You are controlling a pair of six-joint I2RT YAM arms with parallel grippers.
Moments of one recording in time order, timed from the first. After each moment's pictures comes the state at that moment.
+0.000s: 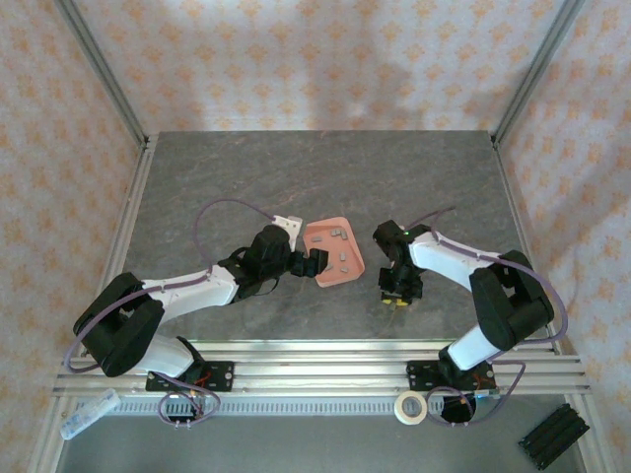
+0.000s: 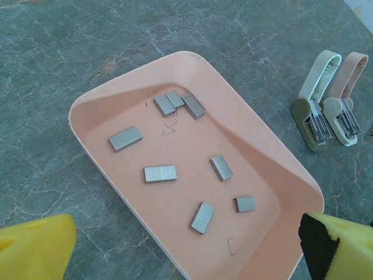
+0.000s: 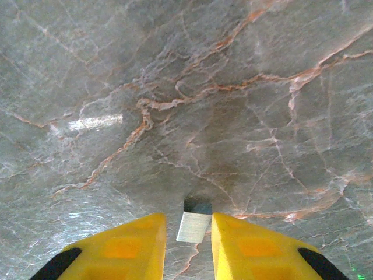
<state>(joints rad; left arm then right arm) -0.68 1.41 0.64 0.17 0.00 -0.43 0.50 1.54 0.86 -0.97 -0.12 0.68</state>
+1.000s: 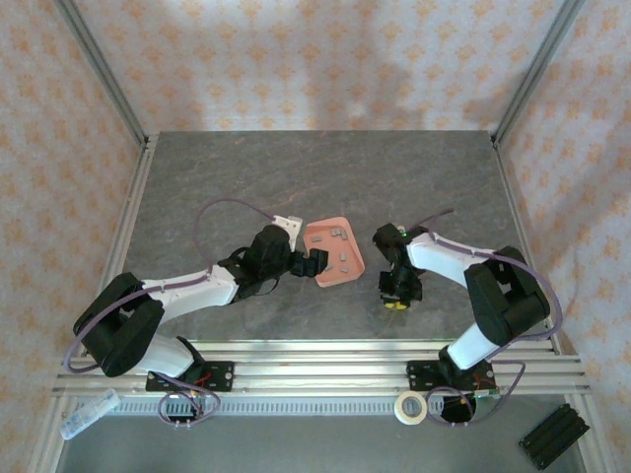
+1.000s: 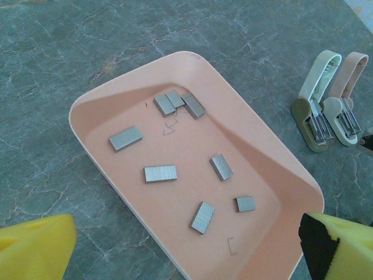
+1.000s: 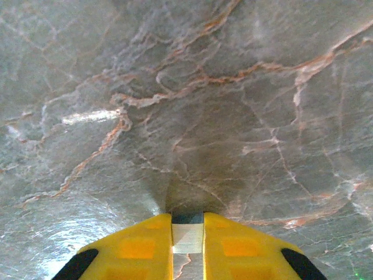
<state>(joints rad) -0.68 1.41 0.64 0.17 0.00 -0.43 0.49 1.57 0.84 -0.96 -0.12 0.67</state>
